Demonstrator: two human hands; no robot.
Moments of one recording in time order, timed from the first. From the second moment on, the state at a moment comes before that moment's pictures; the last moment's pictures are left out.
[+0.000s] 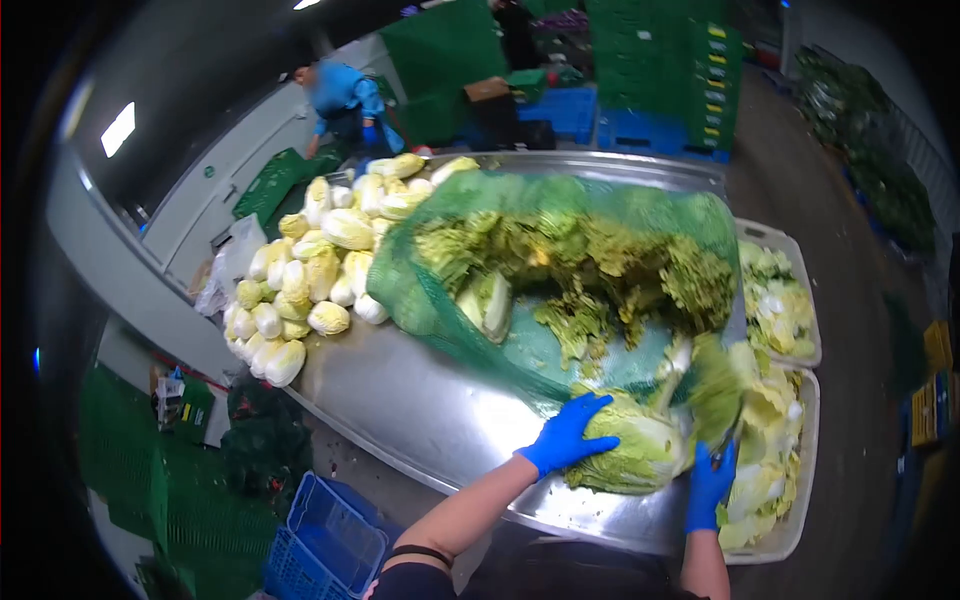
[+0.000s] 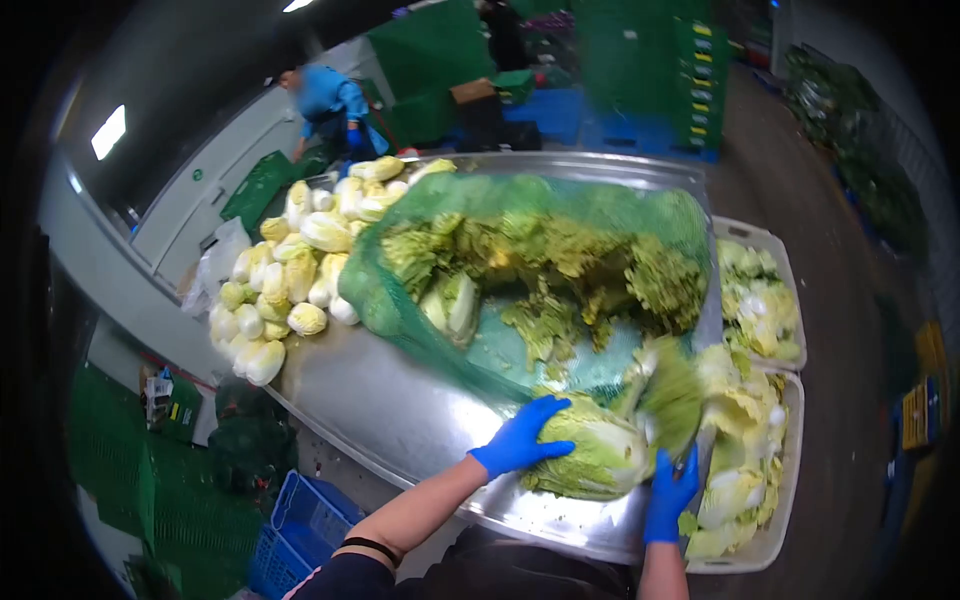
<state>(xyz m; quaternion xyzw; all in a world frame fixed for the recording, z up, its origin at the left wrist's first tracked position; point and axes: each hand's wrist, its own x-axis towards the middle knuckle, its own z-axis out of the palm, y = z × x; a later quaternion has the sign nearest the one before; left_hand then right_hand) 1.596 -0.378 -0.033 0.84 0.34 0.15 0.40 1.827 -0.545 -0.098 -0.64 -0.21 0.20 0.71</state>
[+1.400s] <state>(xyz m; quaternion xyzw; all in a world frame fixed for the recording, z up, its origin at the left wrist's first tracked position) 1.604 -0.374 -0.043 0.82 0.33 0.12 0.45 1.760 -0.573 -0.047 -0.85 -0.24 0.40 0.26</state>
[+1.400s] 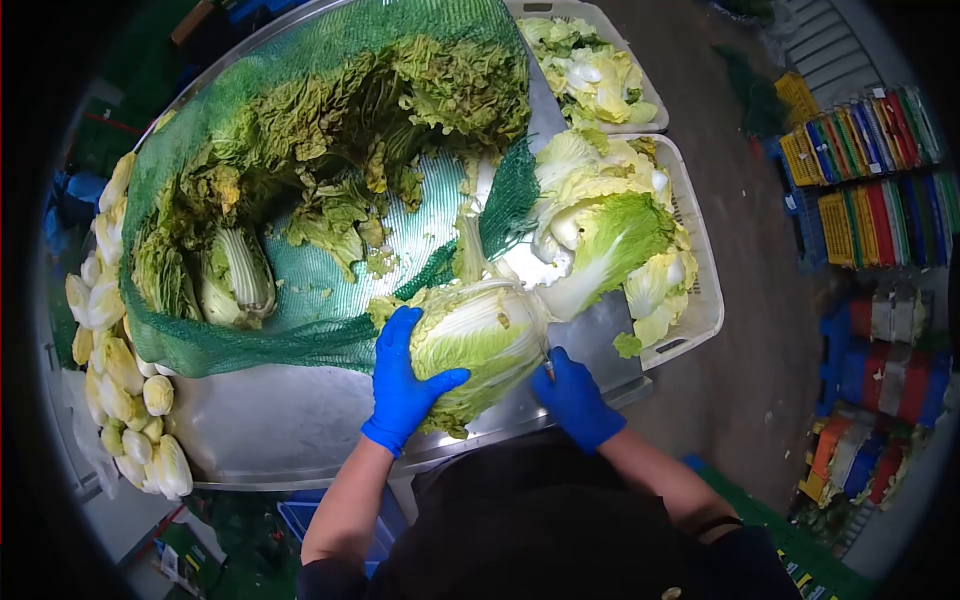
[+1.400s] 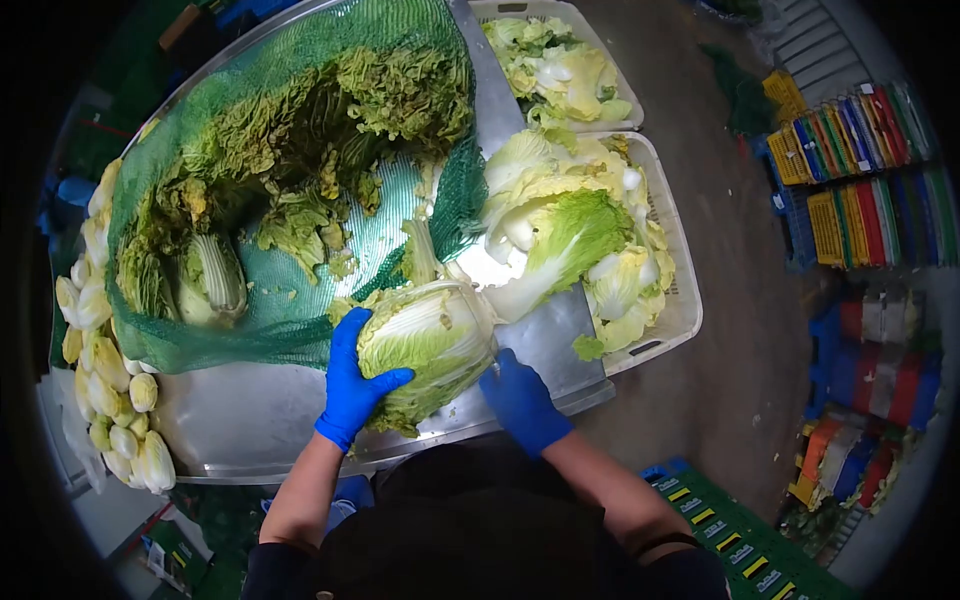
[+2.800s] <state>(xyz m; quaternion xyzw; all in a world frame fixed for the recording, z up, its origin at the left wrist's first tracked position) 1.599 -0.376 -0.049 0.71 0.35 0.16 0.59 1.778 -0.573 -0.097 -0.71 -0.14 0.48 0.49</state>
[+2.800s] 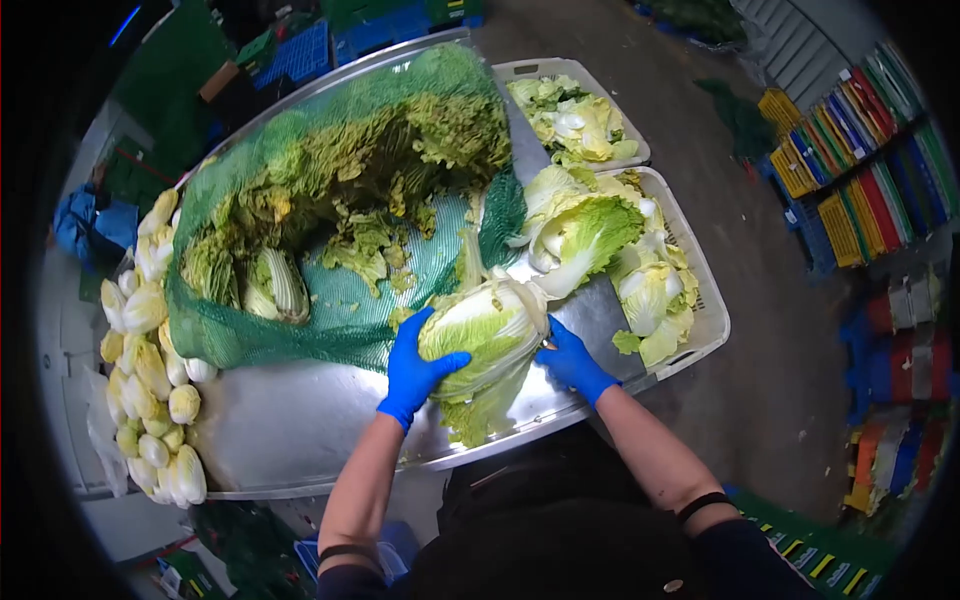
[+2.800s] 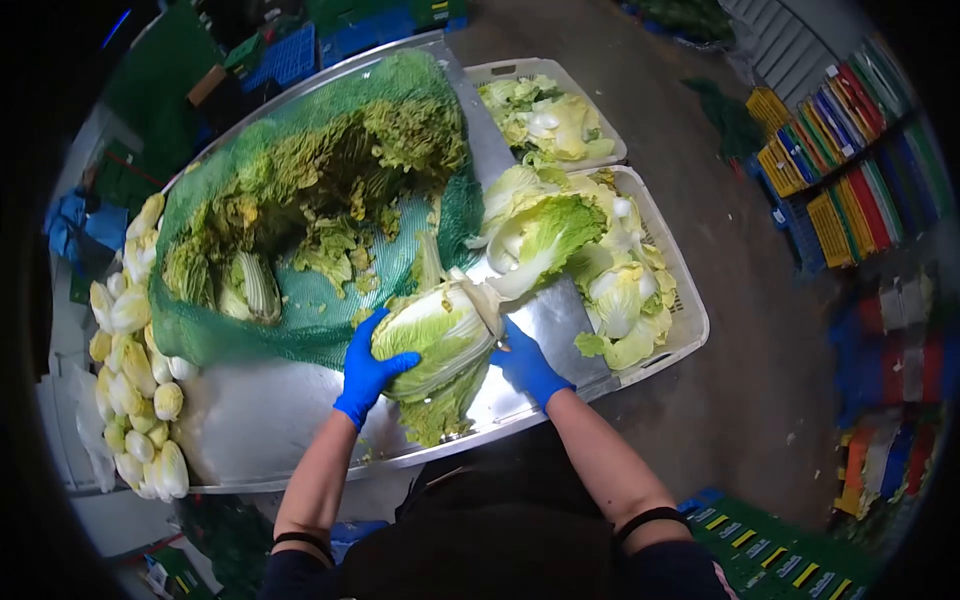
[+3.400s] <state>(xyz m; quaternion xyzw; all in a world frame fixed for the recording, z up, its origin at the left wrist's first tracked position) 1.711 -0.446 -0.015 0.75 0.32 0.26 0.52 1.817 -0.632 0.015 -0.82 -0.38 0.14 0.41</state>
